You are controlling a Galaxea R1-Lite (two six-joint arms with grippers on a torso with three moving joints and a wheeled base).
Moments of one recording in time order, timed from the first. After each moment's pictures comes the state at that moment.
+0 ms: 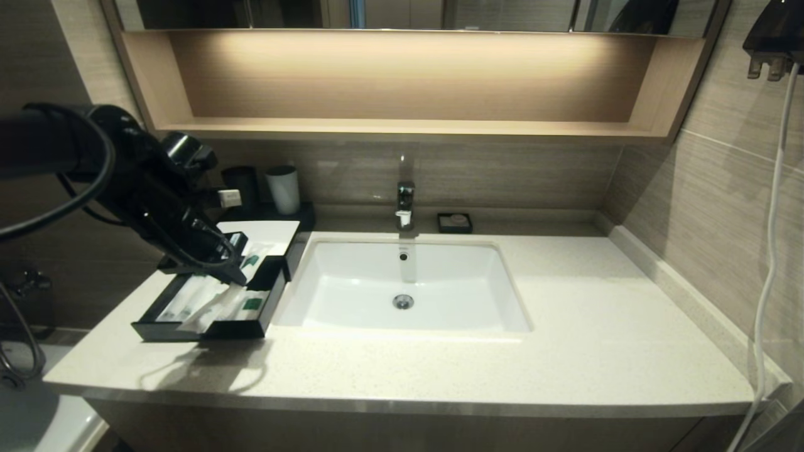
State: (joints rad) left arm -0.05 2.02 -1.85 1.01 -0.22 0.00; right arm 0.00 0.00 0.00 0.00 0.00 0.00
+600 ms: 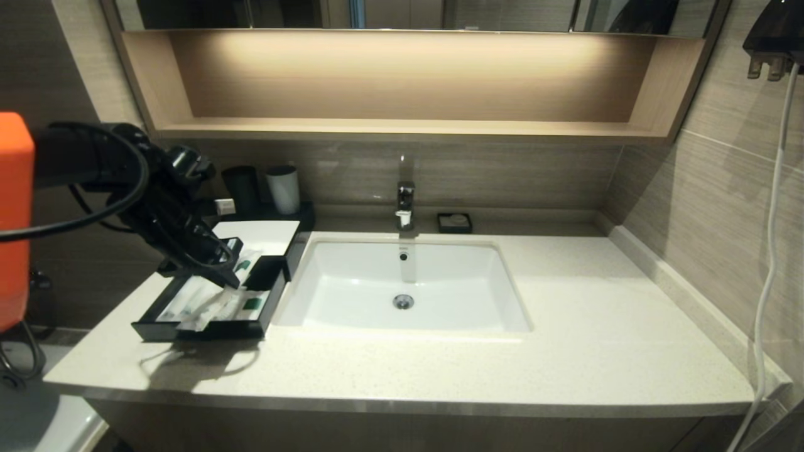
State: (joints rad) left arm 0.00 2.13 -1.92 1.01 -0.20 0.00; right arm 0.00 0.00 0.00 0.00 0.00 0.00
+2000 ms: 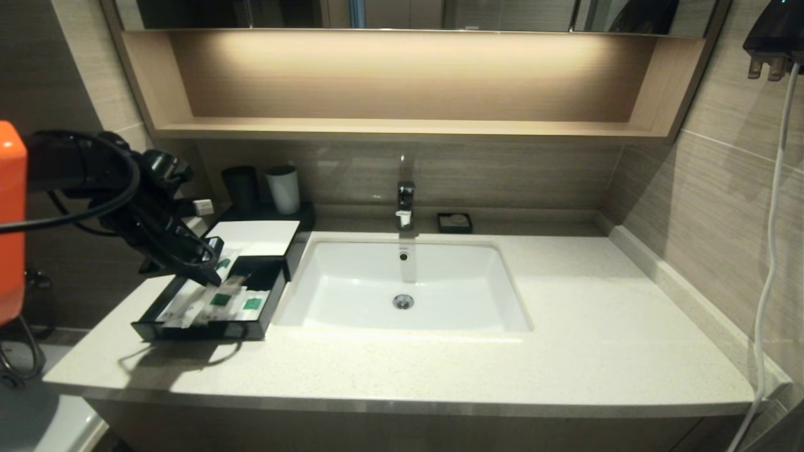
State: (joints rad) left arm 0.09 2.15 -1.92 0.96 -0.19 0.00; right arm 0.00 0.00 0.00 0.00 0.00 0.00
